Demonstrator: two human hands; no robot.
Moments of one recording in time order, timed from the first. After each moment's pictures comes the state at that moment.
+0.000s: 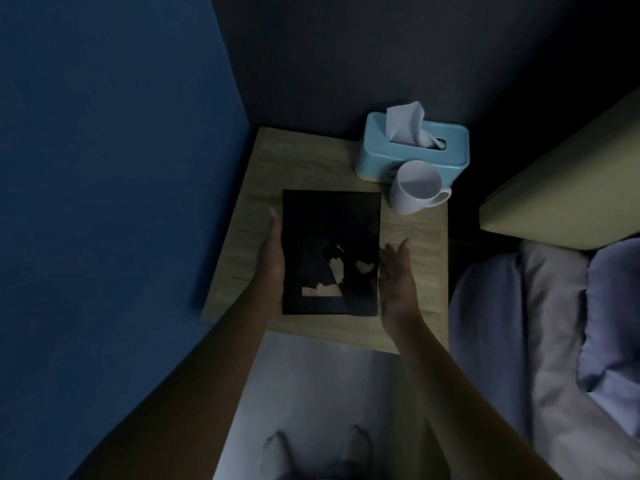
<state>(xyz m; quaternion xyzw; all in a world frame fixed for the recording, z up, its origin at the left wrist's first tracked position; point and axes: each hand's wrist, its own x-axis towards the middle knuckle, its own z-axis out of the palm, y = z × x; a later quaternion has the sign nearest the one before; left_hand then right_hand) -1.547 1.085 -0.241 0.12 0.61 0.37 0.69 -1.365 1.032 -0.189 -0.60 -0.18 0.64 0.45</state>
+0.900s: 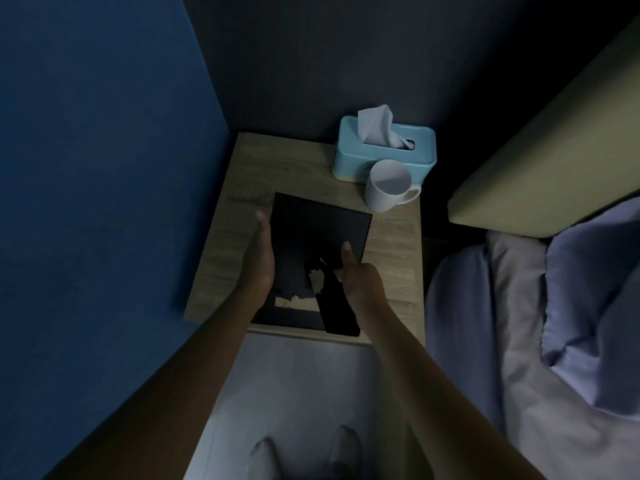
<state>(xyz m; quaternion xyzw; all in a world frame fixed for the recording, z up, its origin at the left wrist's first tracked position) -1.531 1.058 -0.195 0.27 0.64 0.39 0.61 -1.378 1.024 -0.167 -0.76 -0.38 0.49 0.18</state>
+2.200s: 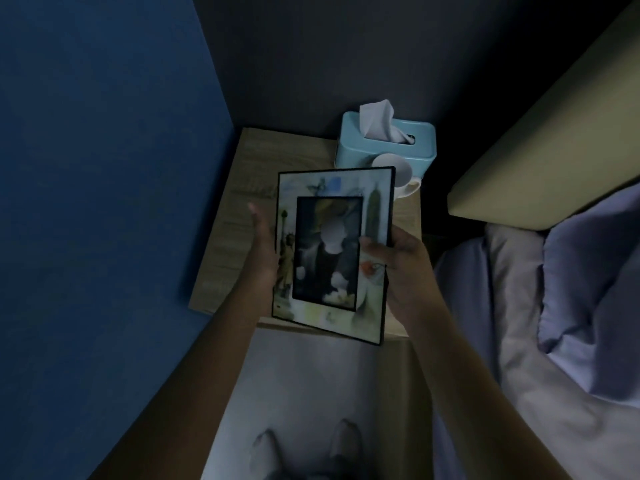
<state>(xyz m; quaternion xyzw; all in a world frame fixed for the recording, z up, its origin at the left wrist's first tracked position) -1.522 1.026 -0.128 0.22 0.56 0.38 0.70 -1.343 1.000 -0.111 -0.53 -0.33 0.61 0.49</state>
